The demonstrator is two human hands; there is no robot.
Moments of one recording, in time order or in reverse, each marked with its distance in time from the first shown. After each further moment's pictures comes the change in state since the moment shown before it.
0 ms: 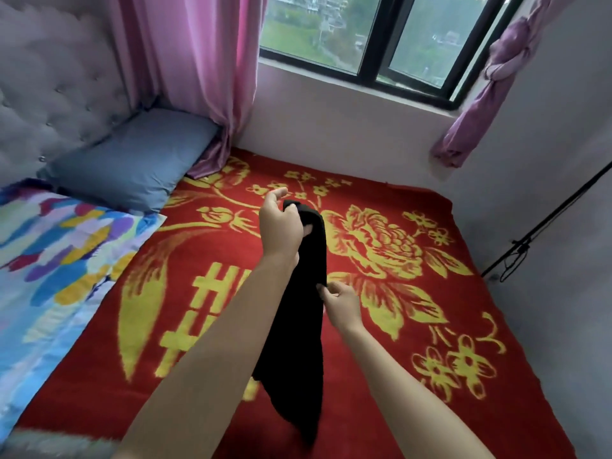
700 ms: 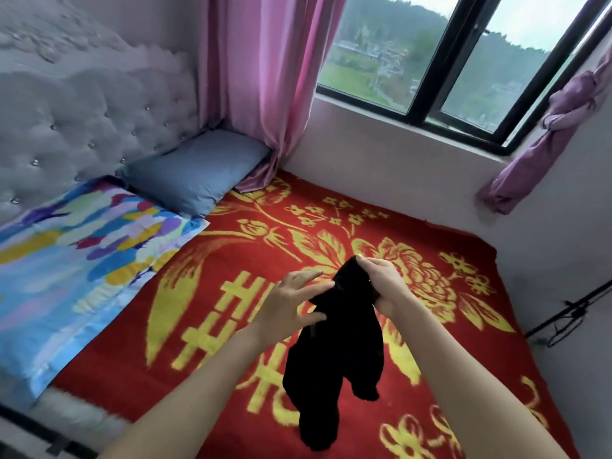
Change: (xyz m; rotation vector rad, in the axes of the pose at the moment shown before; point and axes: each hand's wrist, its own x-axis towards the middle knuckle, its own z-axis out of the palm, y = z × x) left_hand -0.033 -0.083 -0.081 0.782 -0.492 0.710; right_hand 0.040 -0.069 -0.049 0.370 -0.304 0.123
